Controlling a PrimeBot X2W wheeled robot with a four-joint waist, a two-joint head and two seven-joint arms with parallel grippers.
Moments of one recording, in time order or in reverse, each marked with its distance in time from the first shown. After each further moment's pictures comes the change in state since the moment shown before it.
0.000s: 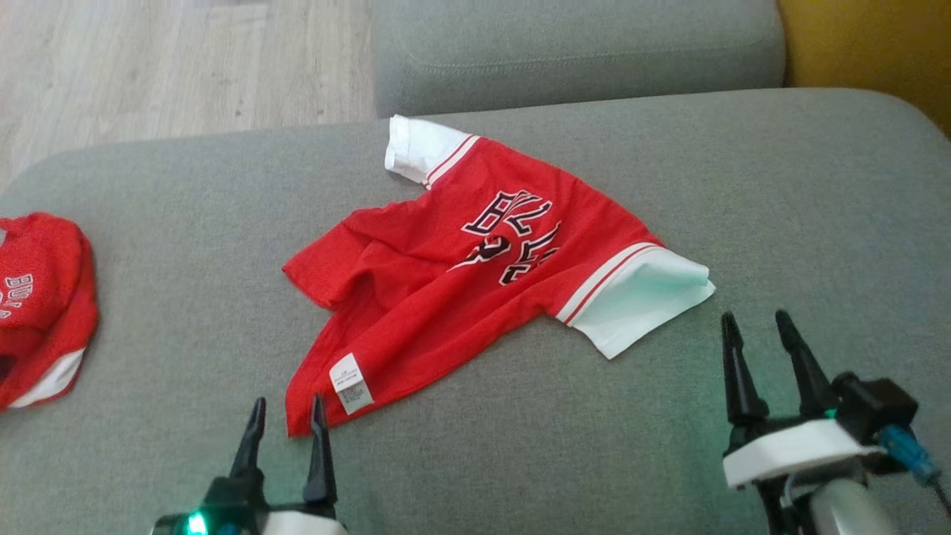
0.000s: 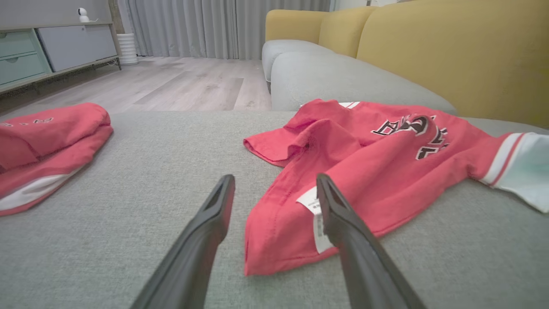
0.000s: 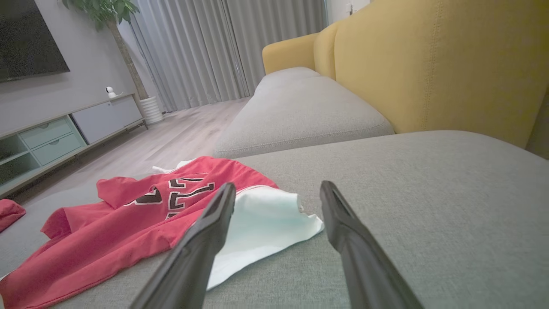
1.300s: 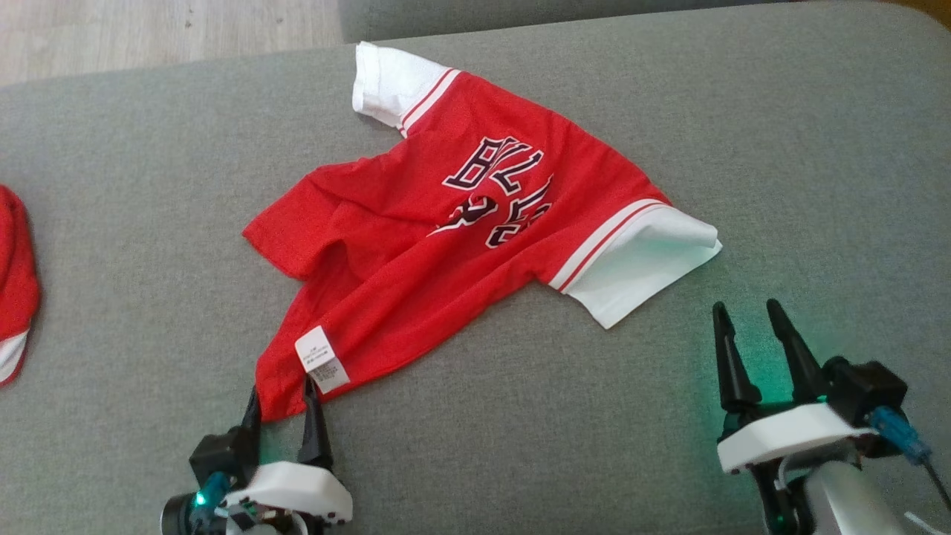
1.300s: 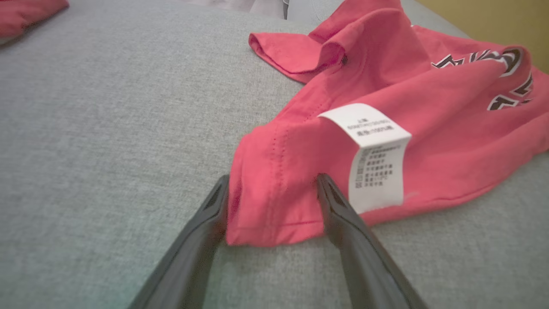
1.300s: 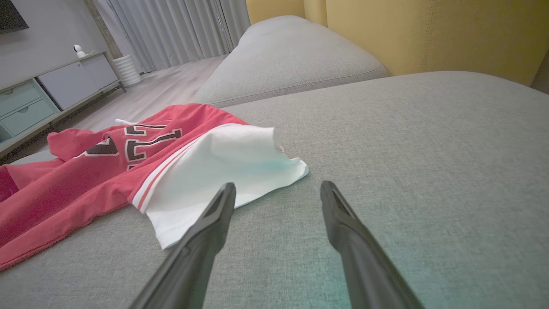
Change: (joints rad) left arm -0.167 0.000 -0.059 0.246 -0.234 -0.001 -0.002; right arm -0.039 -0.001 0.017 0.051 -0.004 0.000 0.000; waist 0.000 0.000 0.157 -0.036
